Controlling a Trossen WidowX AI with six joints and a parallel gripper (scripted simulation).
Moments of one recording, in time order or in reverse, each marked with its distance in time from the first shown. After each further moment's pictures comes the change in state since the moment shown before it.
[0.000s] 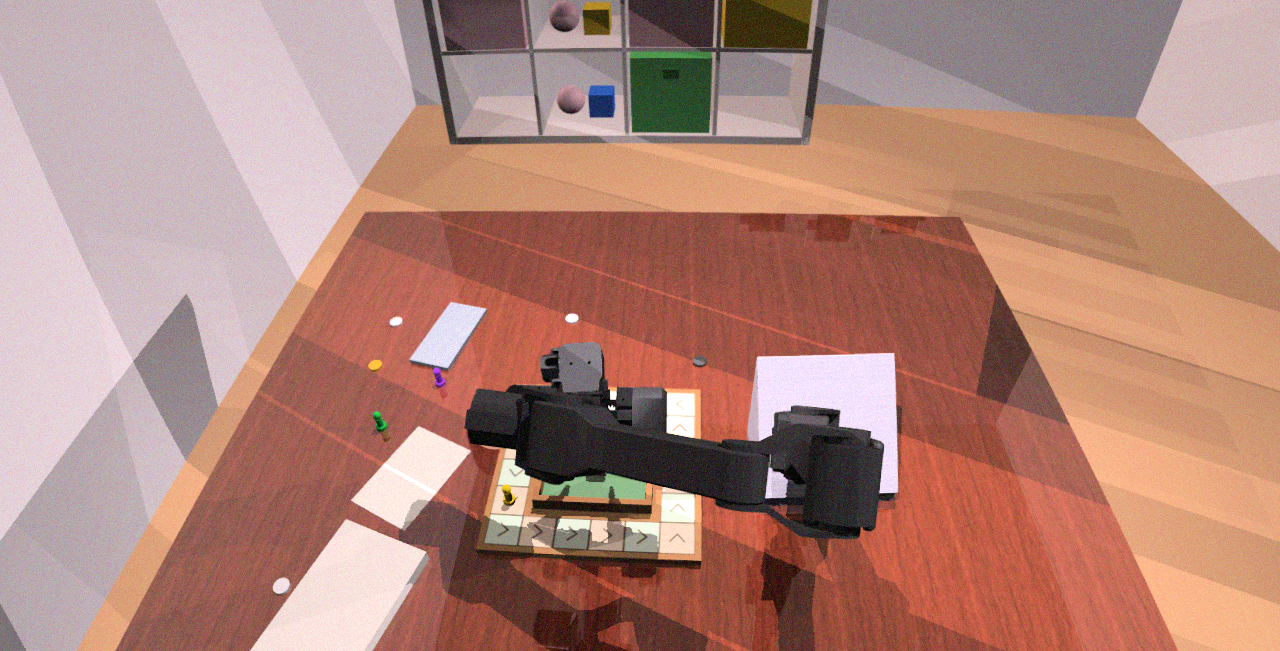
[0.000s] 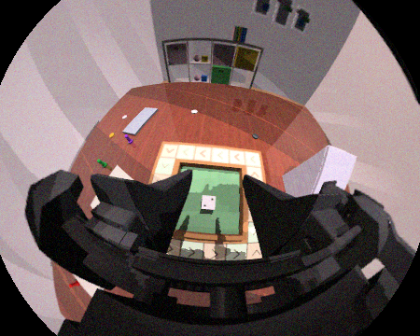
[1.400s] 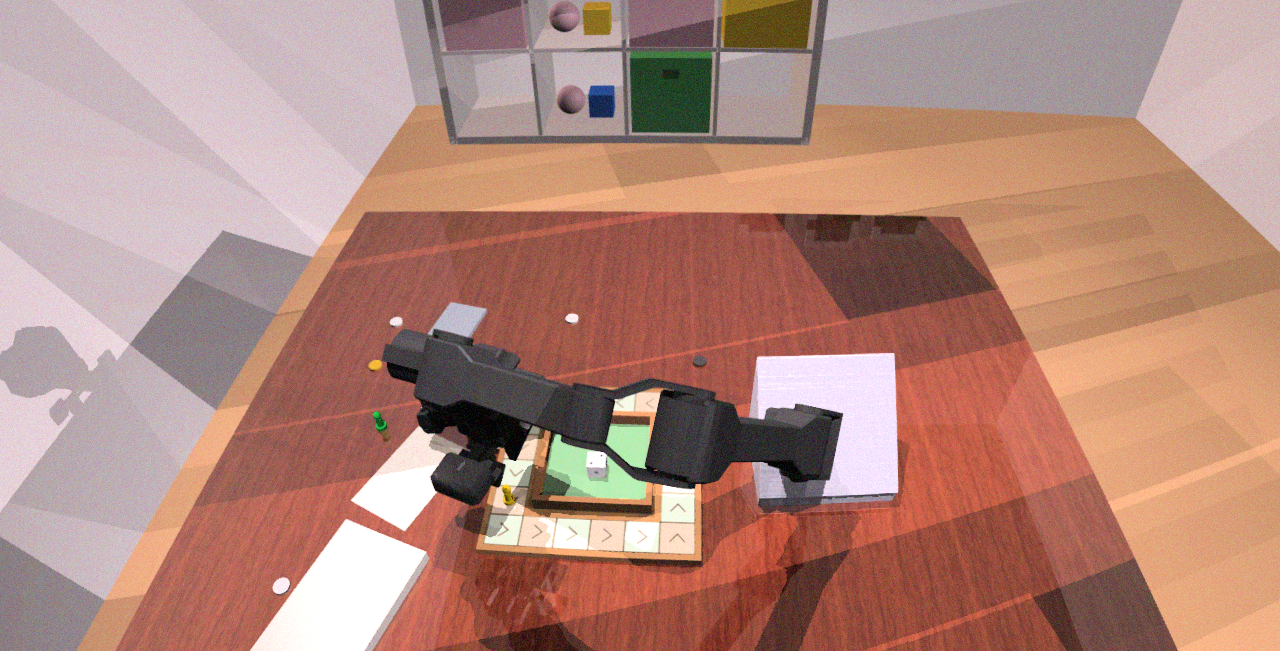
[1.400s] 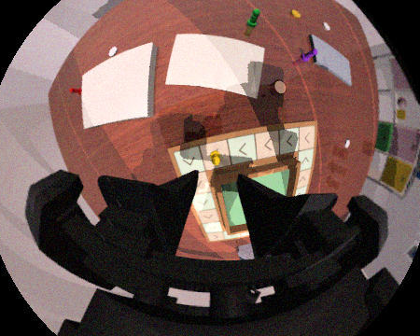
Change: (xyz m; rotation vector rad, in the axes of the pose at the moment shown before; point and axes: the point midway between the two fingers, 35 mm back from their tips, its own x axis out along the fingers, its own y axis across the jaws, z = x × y) arm -0.008 0.113 -0.063 -1.164 0.709 0.540
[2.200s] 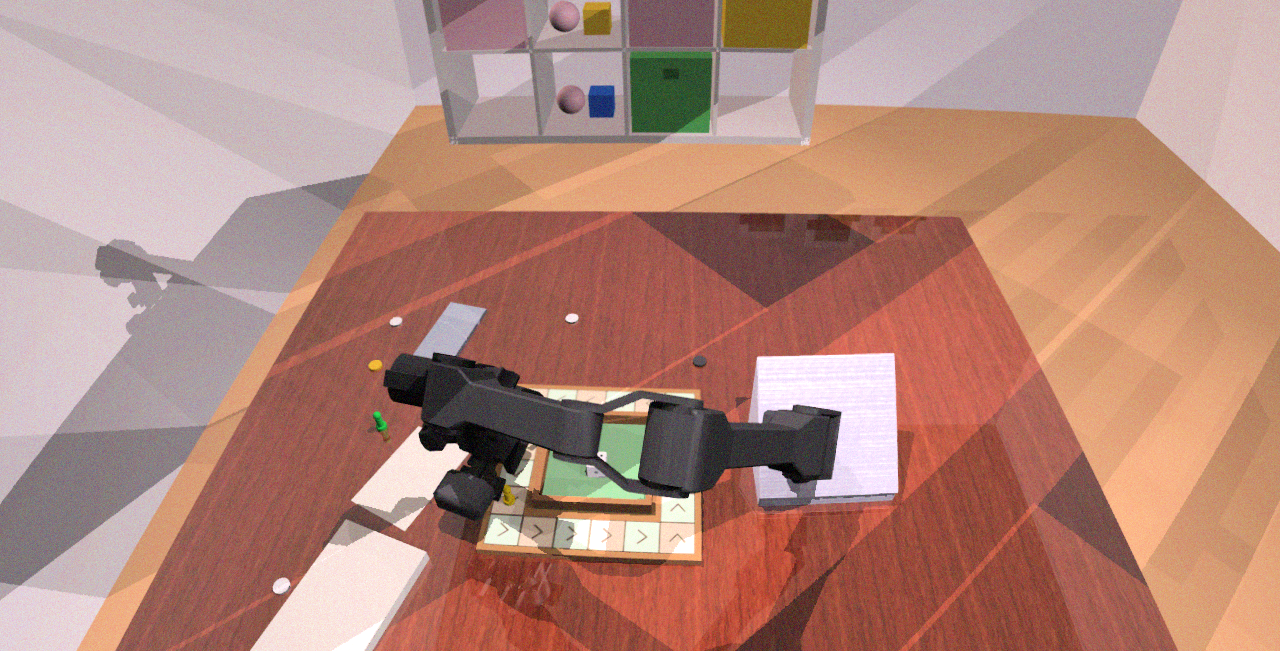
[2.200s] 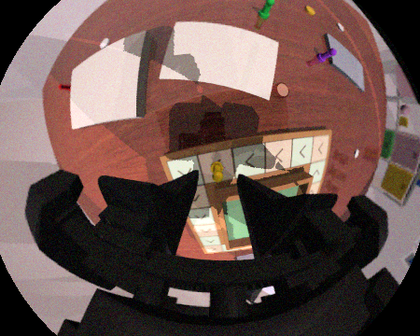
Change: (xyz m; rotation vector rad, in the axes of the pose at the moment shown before) arm 0.033 0.002 0.006 -0.032 -0.005 0.005
